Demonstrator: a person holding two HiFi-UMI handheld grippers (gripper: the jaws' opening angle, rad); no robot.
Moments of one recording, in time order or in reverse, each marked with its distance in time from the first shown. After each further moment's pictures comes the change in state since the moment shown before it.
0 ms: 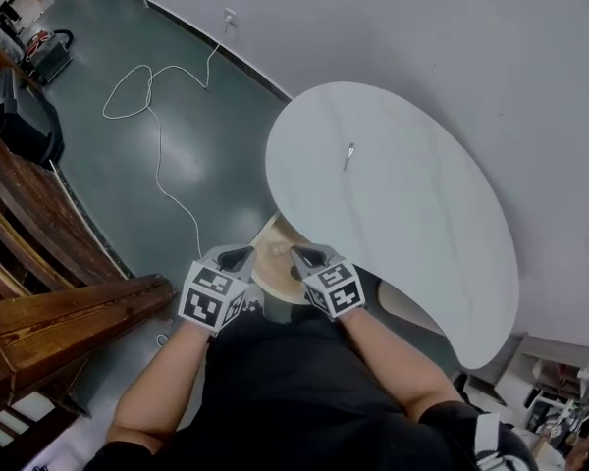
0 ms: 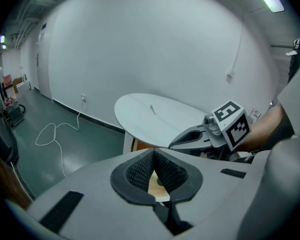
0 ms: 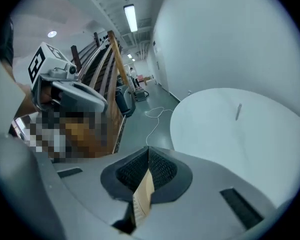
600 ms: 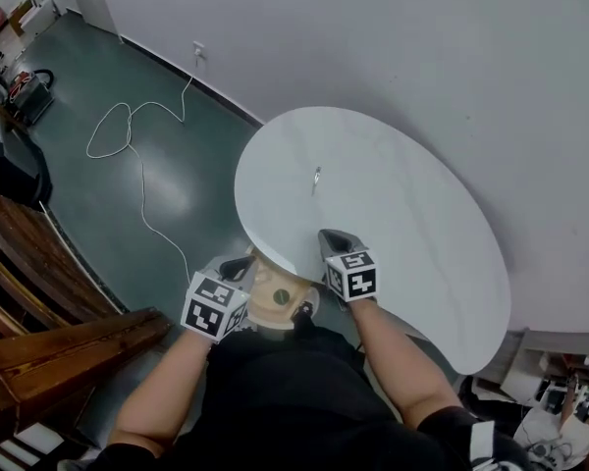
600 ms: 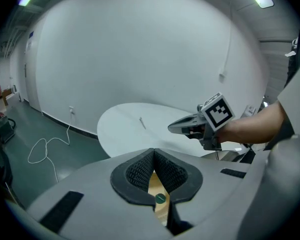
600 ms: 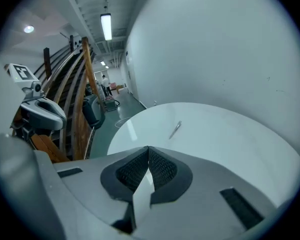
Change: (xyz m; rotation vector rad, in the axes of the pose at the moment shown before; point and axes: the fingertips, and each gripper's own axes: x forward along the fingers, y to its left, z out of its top) left arm 0.039 -0.032 0.069 0.103 -0.054 -0.051; right arm -0.068 -0.154 0.034 0.123 -0.089 -0.324
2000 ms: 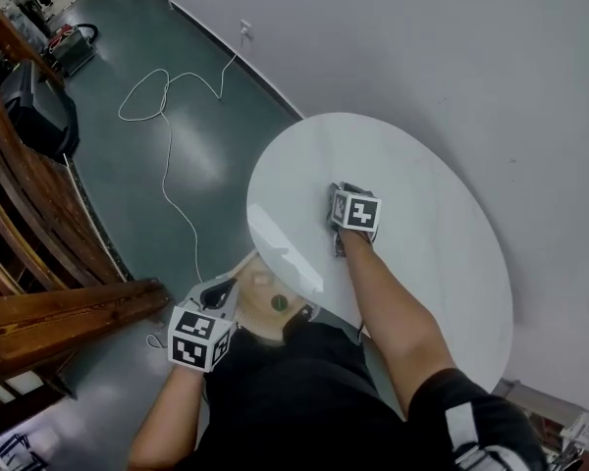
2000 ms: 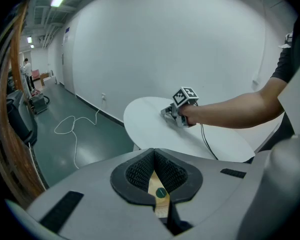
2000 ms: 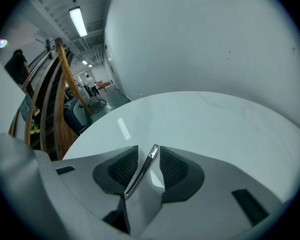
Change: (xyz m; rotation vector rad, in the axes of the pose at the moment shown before) left arm -0.008 0.008 -0.024 -0.258 0.043 0.271; right arm 0.163 -0.120 0.053 0.164 0.104 -0.056
